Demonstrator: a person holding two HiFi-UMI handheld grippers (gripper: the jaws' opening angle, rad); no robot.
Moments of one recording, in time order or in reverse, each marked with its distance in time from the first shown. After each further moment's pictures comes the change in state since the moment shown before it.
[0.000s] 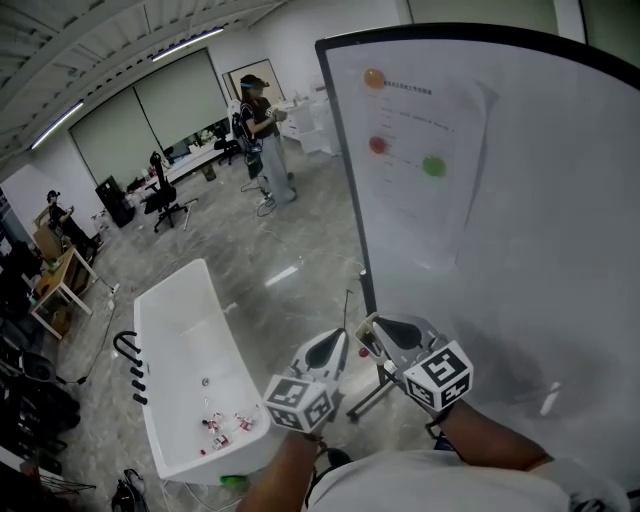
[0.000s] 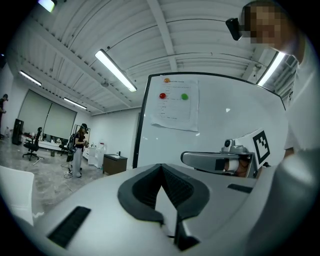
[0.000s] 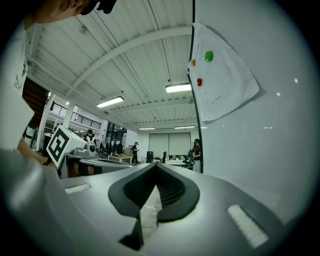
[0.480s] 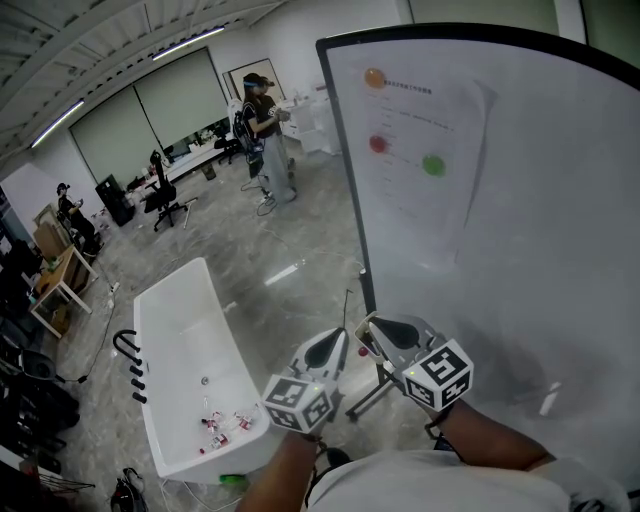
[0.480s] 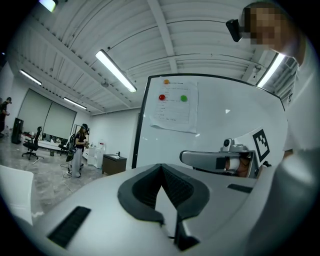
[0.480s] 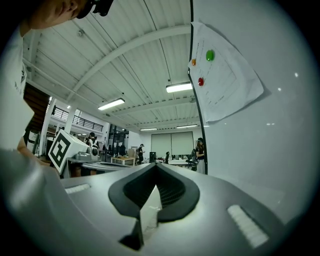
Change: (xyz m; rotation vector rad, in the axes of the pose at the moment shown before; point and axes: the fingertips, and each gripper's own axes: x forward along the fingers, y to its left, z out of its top) left arm -0.002 -0.003 0.005 -0.006 -0.009 -0.005; right arm 0.002 0.008 0.007 0.032 -0.005 0.032
